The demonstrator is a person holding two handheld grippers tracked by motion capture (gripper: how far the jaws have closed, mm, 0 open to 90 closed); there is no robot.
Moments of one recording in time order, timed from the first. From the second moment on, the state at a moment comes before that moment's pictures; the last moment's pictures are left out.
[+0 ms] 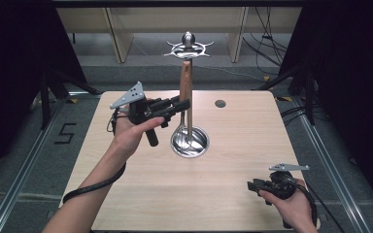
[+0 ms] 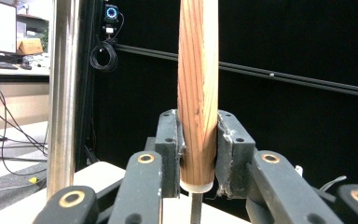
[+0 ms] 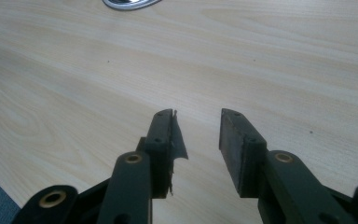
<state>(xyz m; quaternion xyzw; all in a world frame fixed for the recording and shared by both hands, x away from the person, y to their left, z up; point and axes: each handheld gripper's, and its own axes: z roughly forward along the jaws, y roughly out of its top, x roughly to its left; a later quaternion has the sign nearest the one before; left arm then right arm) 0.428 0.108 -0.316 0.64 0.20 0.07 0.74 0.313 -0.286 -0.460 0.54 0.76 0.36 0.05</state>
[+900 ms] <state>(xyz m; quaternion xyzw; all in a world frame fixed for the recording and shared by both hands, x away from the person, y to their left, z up) 0.438 0.110 -0.316 0.63 0.21 0.05 0.75 0.314 -0.286 -0.462 0.53 0.76 0.37 0.05</state>
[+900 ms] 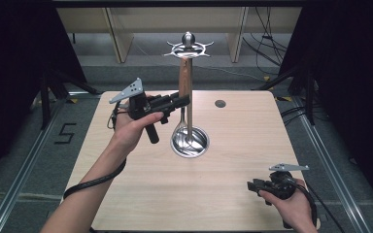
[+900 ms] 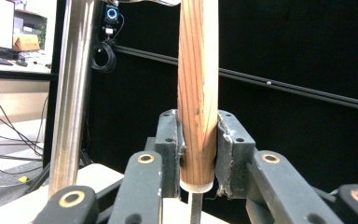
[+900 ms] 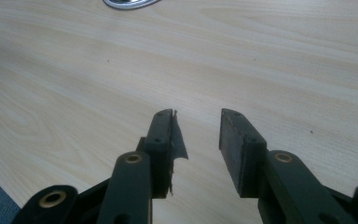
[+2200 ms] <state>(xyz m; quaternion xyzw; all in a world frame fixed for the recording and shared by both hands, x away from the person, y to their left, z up) 0.446 0.114 -0.324 0.59 0.25 0.01 0.77 0.315 -0.288 -0.464 0.52 0.77 0.37 0.06</state>
